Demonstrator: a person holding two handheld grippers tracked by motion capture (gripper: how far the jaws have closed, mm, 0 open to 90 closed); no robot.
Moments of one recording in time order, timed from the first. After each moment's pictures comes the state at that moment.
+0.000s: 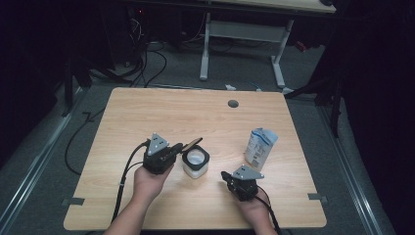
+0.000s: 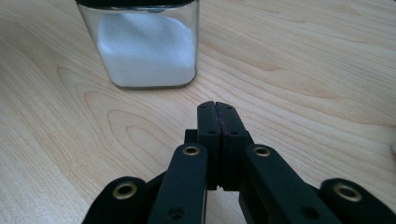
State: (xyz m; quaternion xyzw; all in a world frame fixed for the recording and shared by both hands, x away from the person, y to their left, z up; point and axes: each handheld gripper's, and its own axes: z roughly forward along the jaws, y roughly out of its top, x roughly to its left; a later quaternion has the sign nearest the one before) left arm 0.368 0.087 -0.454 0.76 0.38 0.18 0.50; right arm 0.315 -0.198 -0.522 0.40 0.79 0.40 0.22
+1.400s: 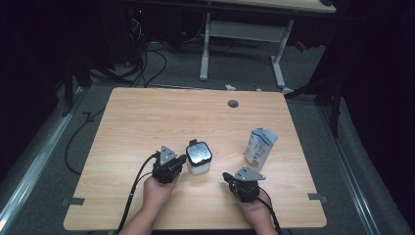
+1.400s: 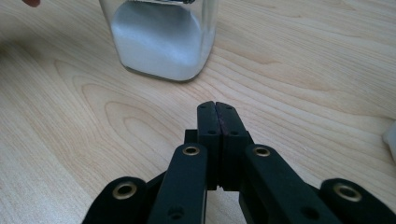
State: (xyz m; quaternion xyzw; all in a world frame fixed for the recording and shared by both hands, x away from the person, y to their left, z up) left arm 0.372 0.070 -0.508 0.76 0.42 0.17 0.47; right arm 0.311 -0.202 -0.523 0.40 0.80 0.40 0.22
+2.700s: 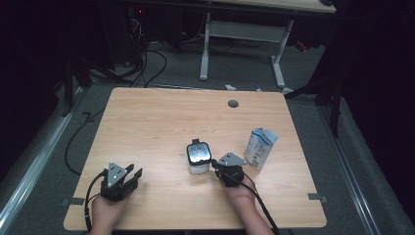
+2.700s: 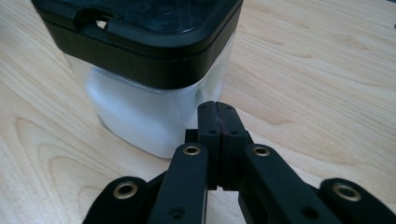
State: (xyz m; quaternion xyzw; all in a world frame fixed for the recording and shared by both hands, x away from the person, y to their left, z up) left arm 0.323 0.202 -0.519 0.75 0.44 0.27 0.42; right arm 0.355 -0.161 -0.518 0.40 0.79 0.39 0.25
